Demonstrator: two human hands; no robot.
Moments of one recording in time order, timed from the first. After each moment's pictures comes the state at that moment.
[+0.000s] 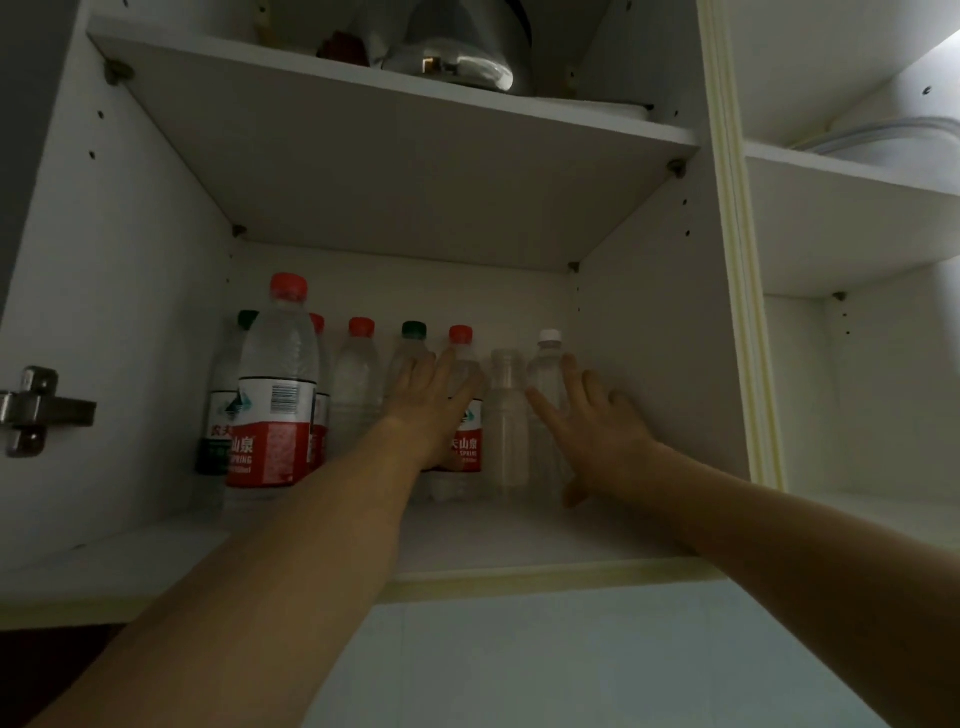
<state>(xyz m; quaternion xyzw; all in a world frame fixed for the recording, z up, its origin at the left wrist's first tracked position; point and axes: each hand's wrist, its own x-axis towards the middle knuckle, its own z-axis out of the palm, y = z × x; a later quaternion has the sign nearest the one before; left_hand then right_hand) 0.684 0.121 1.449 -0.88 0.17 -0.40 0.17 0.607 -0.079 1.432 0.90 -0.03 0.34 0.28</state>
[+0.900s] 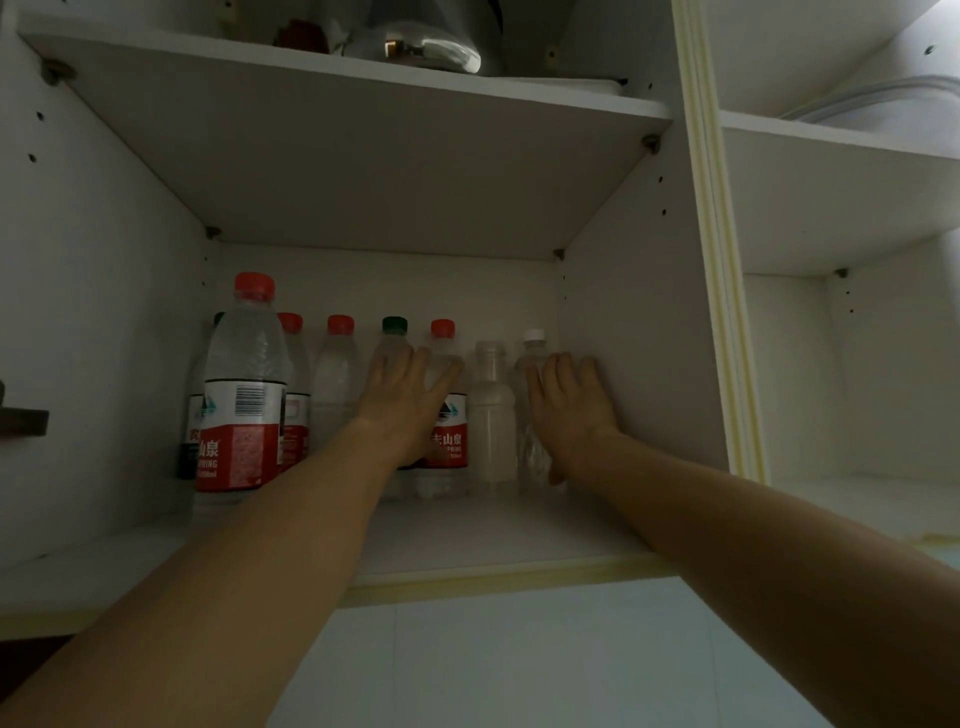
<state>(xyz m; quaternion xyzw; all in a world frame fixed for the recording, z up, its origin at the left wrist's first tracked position) 0.677 0.121 1.450 -0.88 0.16 -0.42 0.16 0.635 -0.080 1.440 0.85 -0.10 0.36 0.37</state>
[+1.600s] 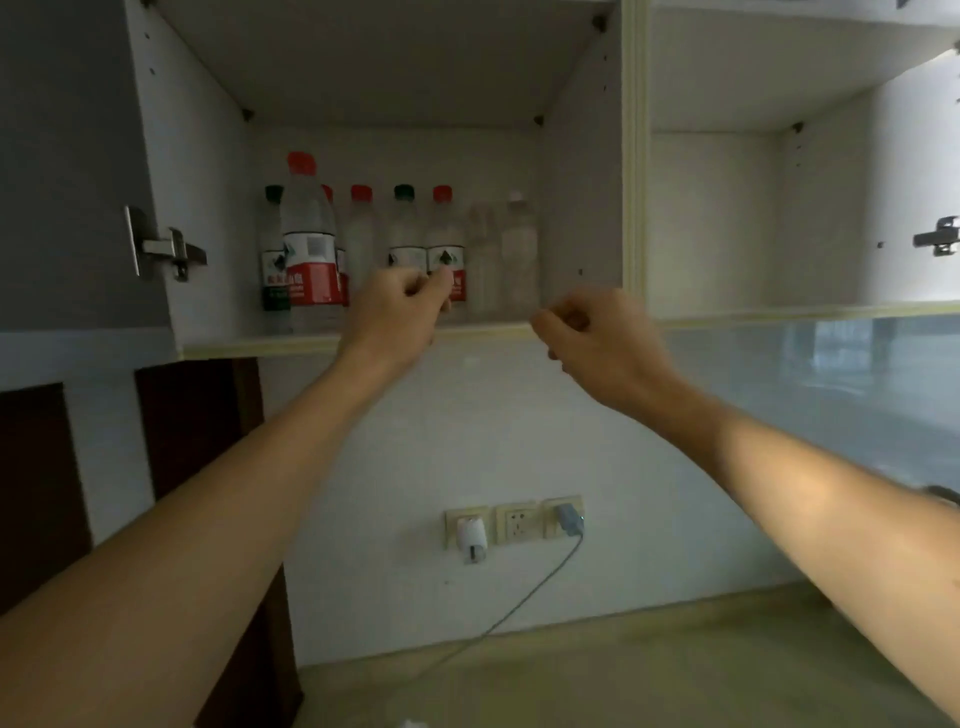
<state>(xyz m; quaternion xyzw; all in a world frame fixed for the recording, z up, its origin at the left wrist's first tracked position) 0.407 0.136 1.355 -0.78 0.23 -0.36 -0.46 0.374 -0.063 1.328 0.84 0.11 0.44 -0.32</state>
